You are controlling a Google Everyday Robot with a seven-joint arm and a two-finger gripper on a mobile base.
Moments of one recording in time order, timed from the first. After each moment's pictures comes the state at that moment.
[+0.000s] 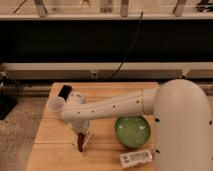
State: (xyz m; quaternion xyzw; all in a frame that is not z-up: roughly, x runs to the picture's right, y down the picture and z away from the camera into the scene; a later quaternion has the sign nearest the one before) arm -0.123 0.245 0.778 -0.26 -0.23 -0.62 0.70
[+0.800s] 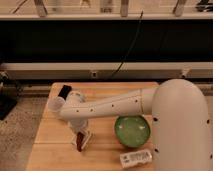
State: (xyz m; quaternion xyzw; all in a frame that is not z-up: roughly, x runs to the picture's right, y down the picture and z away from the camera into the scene) arm -0.129 0.242 0.778 -0.26 -0.24 -0.62 0.70
